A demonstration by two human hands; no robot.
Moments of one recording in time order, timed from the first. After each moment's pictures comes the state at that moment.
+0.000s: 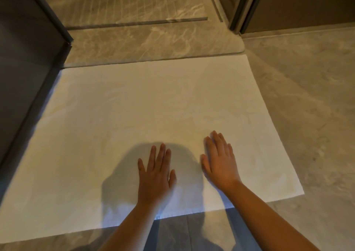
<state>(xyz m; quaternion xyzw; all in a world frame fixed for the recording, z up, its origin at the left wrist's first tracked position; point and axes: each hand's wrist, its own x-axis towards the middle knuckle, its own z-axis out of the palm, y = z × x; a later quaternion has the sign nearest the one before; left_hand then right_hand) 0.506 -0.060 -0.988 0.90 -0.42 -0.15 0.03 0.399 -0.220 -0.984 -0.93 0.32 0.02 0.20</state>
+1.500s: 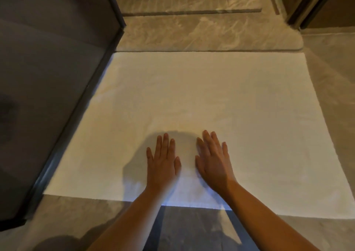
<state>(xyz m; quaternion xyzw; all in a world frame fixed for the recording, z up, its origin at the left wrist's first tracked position) 0.543 -0.008 -0.991 0.93 -0.33 -0.12 0.08 0.466 -0.145 -0.983 -0.95 0.20 0.08 0.24</state>
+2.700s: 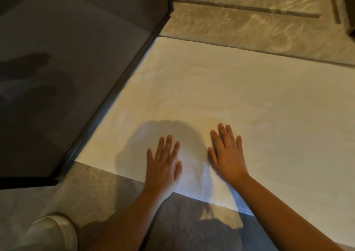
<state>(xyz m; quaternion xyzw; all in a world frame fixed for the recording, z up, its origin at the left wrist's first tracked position) 0.548 0.075 -0.989 0.95 -0.28 -0.12 0.06 0.503 -0.117 -0.991 -0.97 0.13 0.10 0.18</state>
